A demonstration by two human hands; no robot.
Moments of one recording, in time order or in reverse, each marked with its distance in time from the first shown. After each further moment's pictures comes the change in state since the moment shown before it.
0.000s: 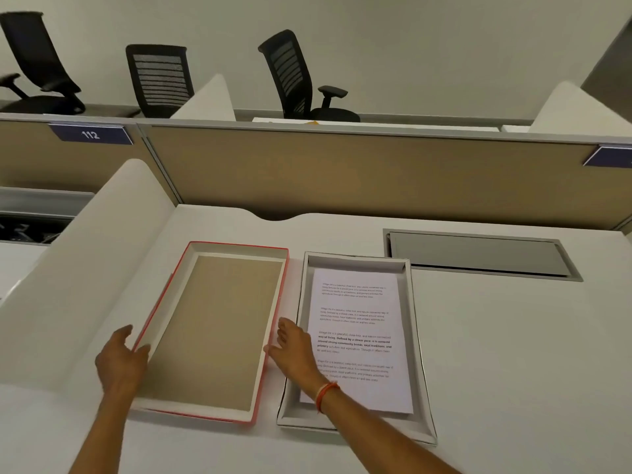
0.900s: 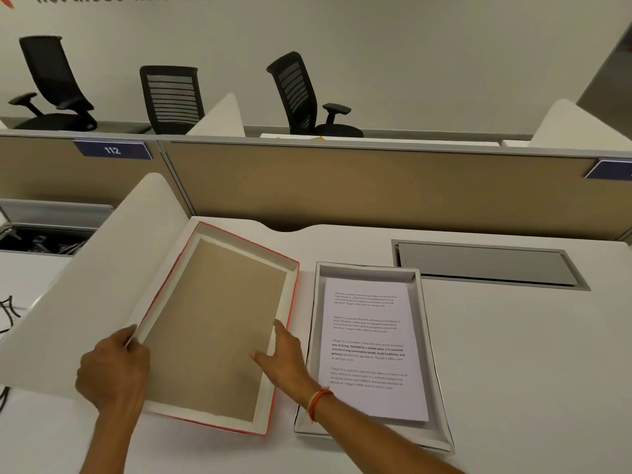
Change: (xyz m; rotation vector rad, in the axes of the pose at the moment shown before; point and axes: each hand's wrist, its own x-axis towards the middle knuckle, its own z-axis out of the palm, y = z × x) left_hand -0.044 0.052 -0.062 0.142 0.315 0.056; right_hand -0.016 -0.036 0.035 -0.091 0.001 -0.146
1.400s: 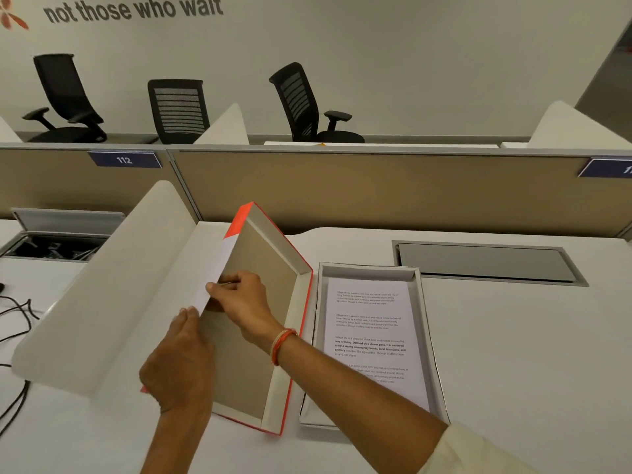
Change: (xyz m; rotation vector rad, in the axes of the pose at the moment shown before) left_hand -0.085 0.077 -0.046 0.099 0.127 0.406; right_hand 0.009 -0.138 0.008 0.462 -0.048 0.010
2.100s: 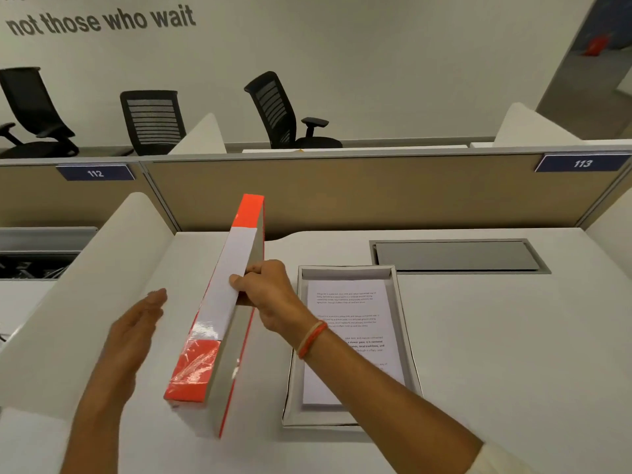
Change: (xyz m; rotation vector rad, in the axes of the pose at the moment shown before) left_hand 0.056 -0.040 -0.001 -0.901 -0.592 -0.354; right_hand -0.042 -0.053 -0.067 0.056 0.038 0.026
